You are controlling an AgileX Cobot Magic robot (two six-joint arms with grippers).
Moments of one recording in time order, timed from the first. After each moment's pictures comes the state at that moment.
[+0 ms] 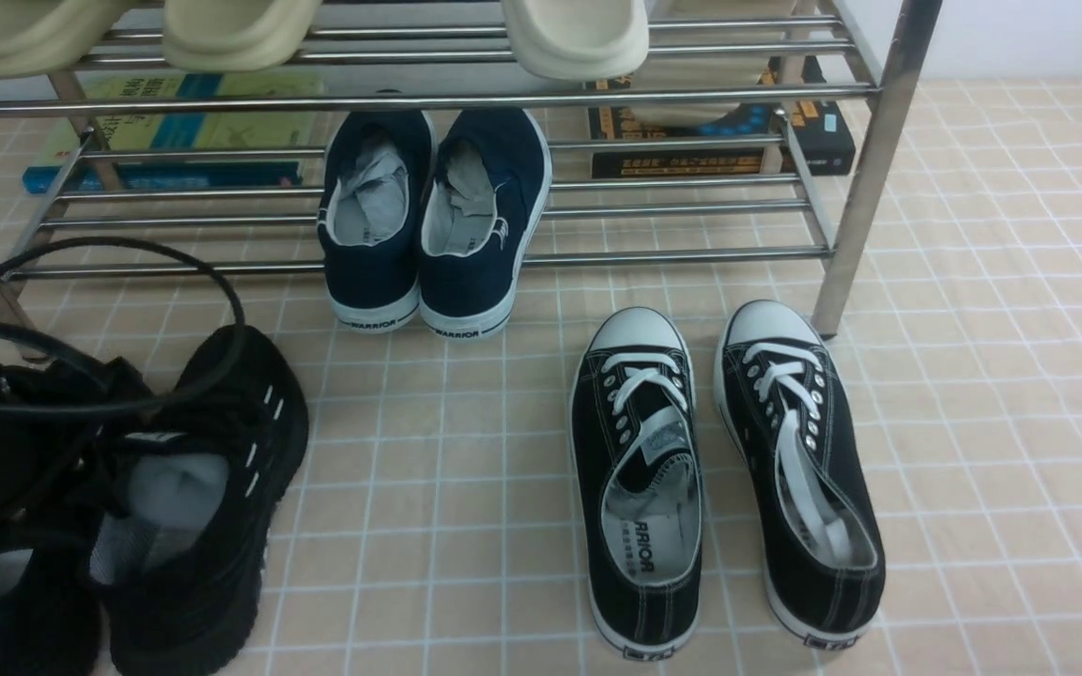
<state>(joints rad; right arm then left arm) 0.00 -0.01 0.01 0.06 0.39 -0.08 0.07 1.33 -0.88 -0.15 0.88 -0.43</state>
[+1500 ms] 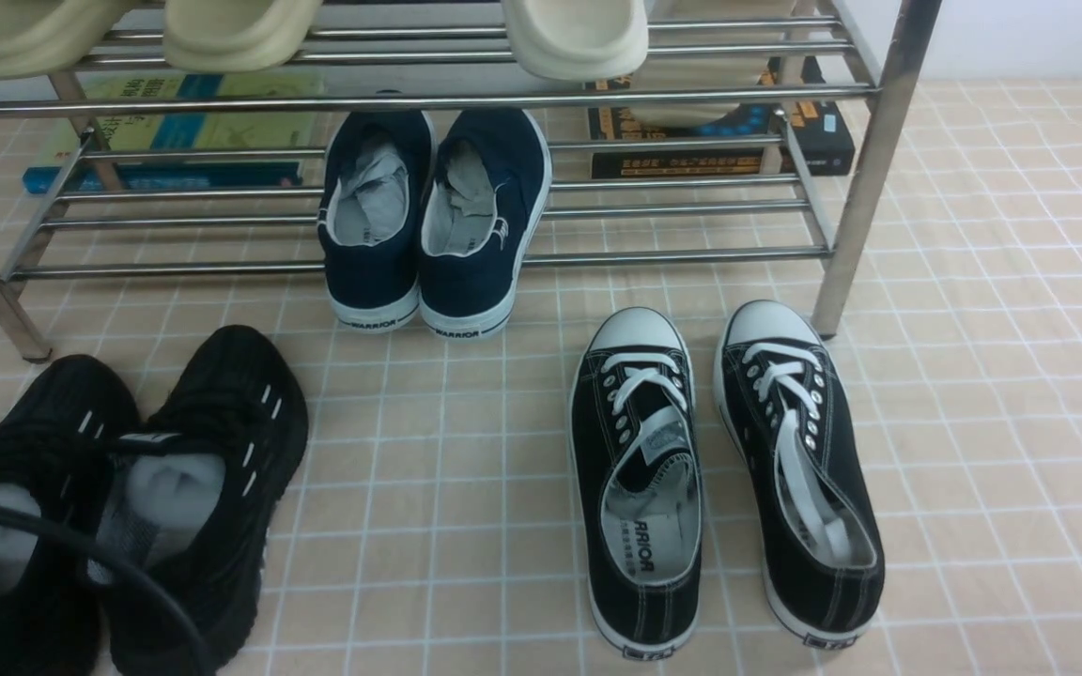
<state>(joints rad) 0.00 -0.01 0.01 0.06 0.39 -0.08 0.07 0.41 -0.55 -0.14 0.83 0.17</state>
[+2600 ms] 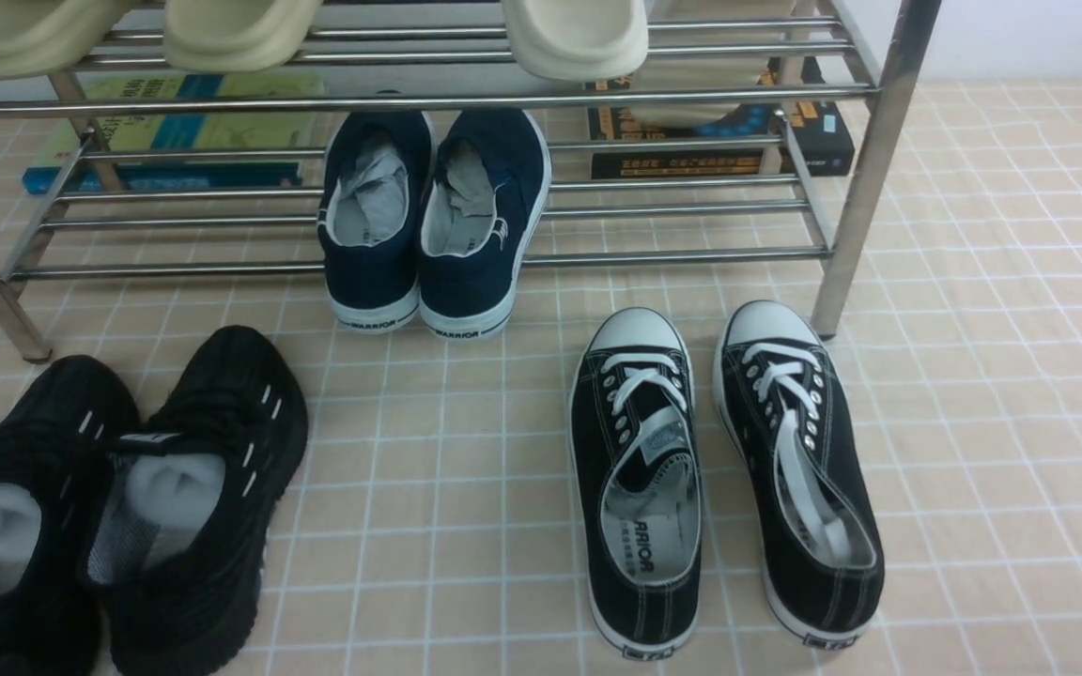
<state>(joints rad) 0.00 -0.01 0.01 0.06 0.39 -0.08 -0.08 -0.01 0.03 0.11 0.37 -0.17</state>
